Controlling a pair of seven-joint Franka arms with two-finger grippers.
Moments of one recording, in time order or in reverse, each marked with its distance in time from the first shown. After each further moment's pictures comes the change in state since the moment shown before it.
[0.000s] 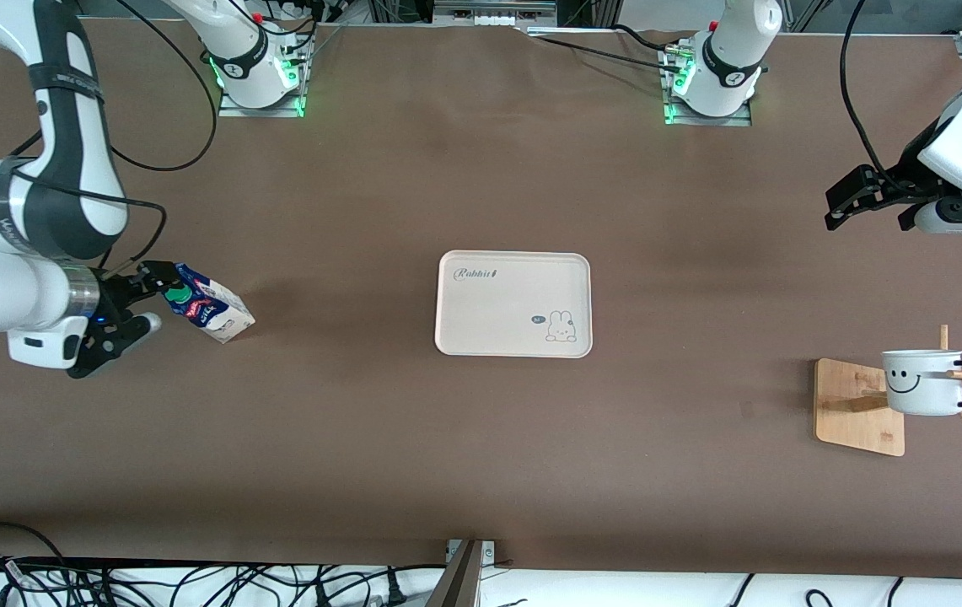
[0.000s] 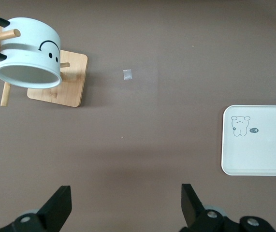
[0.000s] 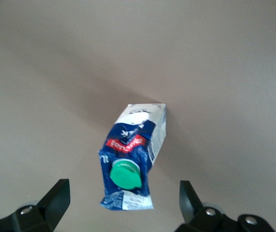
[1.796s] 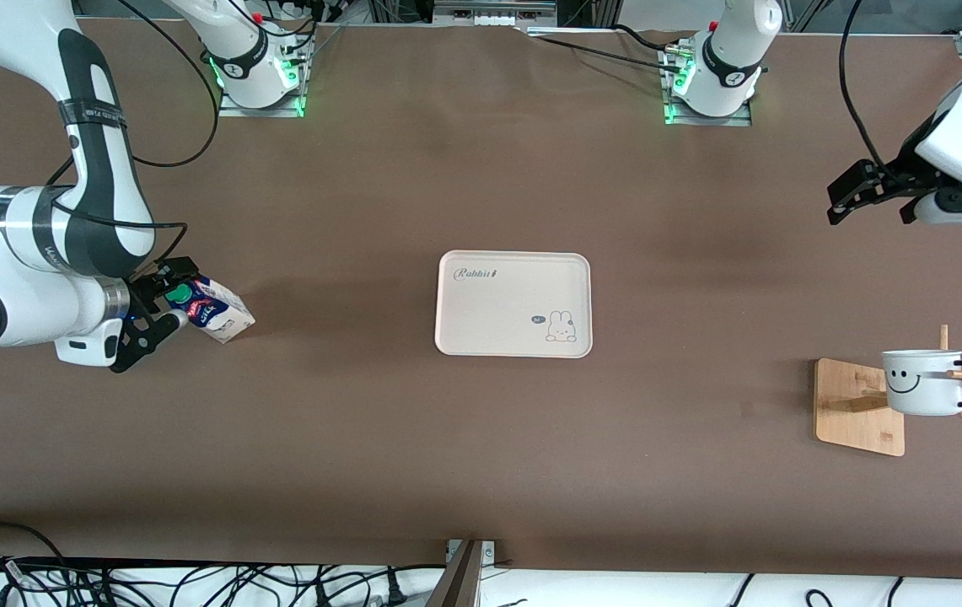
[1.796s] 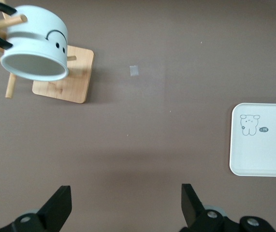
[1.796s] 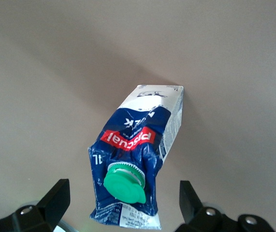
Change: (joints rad) left arm 0.005 -0.038 0.011 -0.108 0.012 0.055 0.001; right arm -0.005 0.028 -0.014 -0.086 0.002 0.000 -0.062
